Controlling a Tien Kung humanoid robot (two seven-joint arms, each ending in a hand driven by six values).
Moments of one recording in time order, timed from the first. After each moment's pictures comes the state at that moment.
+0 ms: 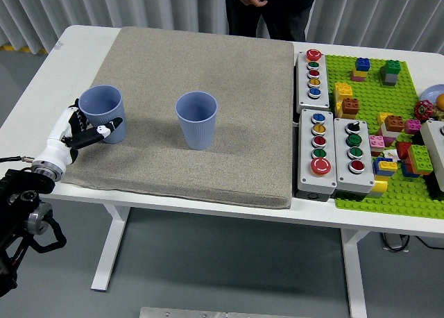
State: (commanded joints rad) left arm -0.21 0.29 -1.29 -1.16 1.06 0.00 -0.15; right arm 0.18 -0.11 1.15 0.18 -0.63 -0.13 -0.22
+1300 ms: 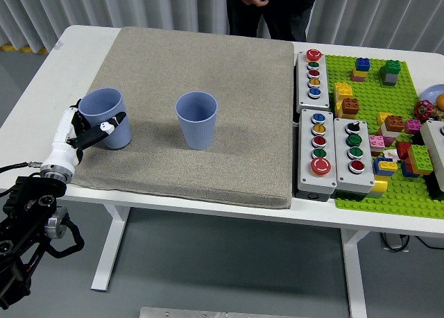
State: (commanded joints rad) left arm -0.19 0.26 -1.24 -1.23 1.04 0.20 -0.18; right arm 0.19 -0.11 1.15 0.18 -0.63 -0.13 -0.22
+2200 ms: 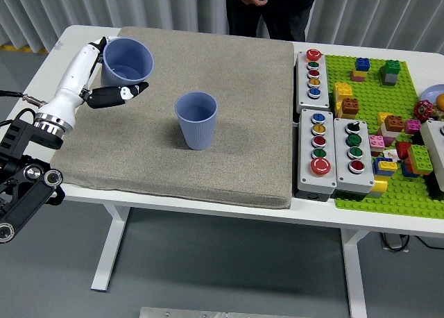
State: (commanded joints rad) left arm -0.36 0.42 -1.13 -1.43 1.64 0.24 -0.04; right arm 0.18 -0.11 1.15 0.18 -0.63 -0.14 -0.22
